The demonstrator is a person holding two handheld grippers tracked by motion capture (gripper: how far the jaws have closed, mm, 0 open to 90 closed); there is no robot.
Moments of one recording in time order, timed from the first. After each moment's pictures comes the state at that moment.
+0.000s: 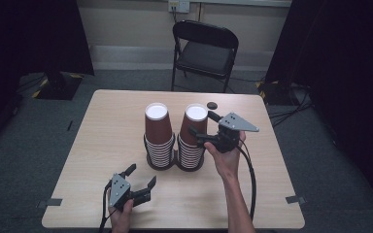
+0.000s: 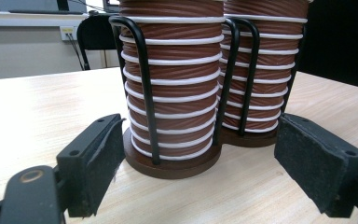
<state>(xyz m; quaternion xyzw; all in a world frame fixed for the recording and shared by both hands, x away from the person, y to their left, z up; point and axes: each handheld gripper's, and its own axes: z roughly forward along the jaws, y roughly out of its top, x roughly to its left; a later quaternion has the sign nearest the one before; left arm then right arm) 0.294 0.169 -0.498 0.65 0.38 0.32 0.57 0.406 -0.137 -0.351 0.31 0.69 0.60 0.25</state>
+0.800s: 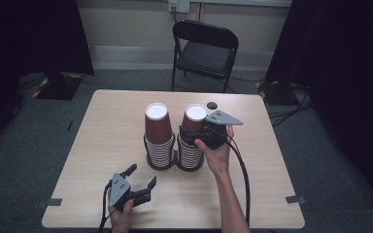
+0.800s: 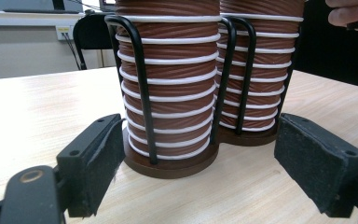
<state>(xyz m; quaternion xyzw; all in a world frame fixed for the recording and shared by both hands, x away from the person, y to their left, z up) 0.294 0.169 -0.498 0.65 0.38 0.31 0.58 0.433 -0.114 -0.373 0.33 0.72 0.58 0.21</state>
